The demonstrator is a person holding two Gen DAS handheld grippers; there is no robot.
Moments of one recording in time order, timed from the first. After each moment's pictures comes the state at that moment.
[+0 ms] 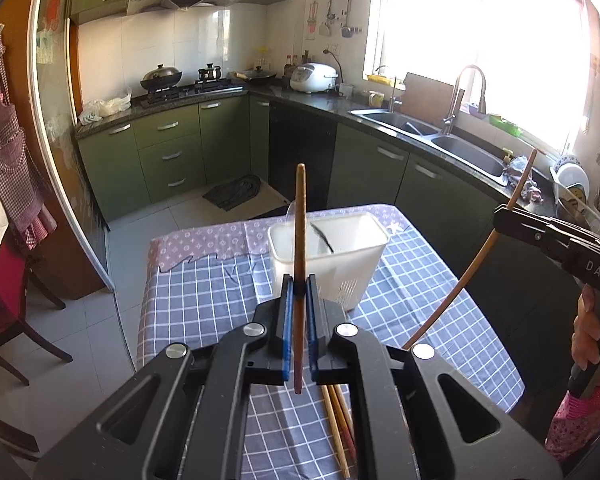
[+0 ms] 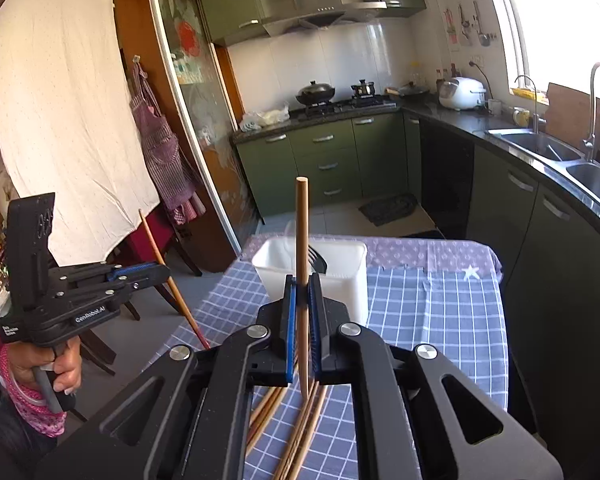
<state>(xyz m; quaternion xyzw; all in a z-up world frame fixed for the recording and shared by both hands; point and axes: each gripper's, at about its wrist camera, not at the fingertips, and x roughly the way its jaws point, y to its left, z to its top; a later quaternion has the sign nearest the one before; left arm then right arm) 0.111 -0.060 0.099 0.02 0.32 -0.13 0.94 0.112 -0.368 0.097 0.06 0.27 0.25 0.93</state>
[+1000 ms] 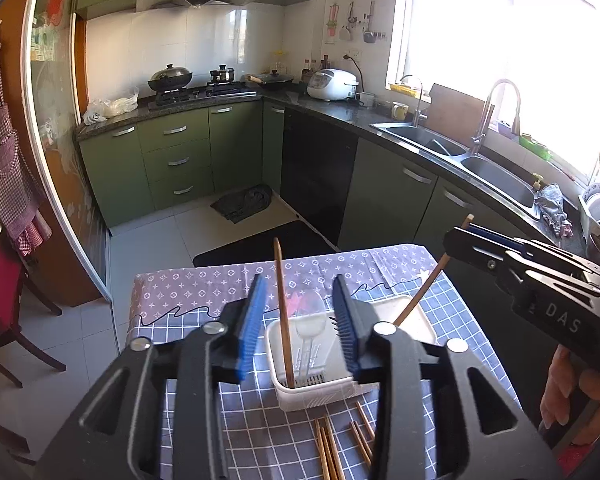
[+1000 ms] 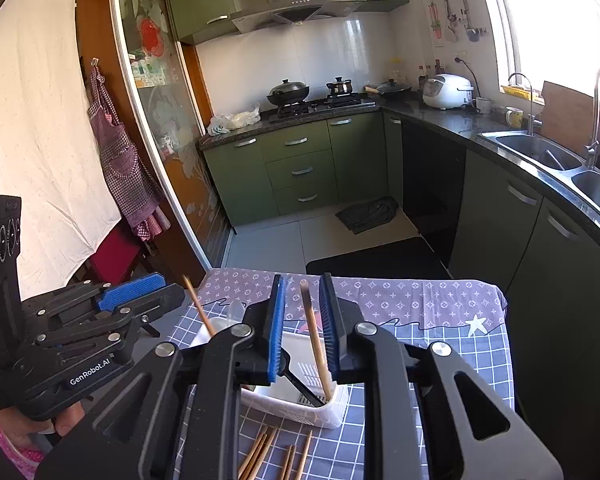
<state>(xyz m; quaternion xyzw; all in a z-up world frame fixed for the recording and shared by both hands) 0.236 -0.087 0.080 0.00 0.32 -0.10 0.94 0.258 -0.330 0.076 0.06 0.29 0.20 0.94</state>
